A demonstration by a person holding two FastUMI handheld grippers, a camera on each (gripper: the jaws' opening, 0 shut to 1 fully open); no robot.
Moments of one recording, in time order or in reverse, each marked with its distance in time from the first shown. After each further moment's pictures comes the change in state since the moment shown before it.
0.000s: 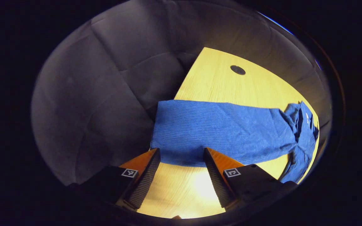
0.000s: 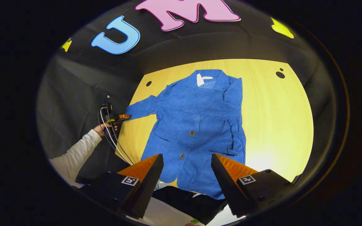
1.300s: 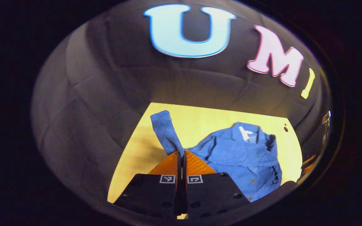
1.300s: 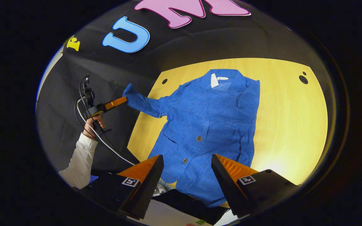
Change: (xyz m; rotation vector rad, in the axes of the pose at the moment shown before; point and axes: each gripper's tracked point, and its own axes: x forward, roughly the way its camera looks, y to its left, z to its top) left arm -0.233 -0.250 0.050 0.180 -0.398 -0.127; right arm 0.021 -0.038 0.029 -0.094 0.060 0.228
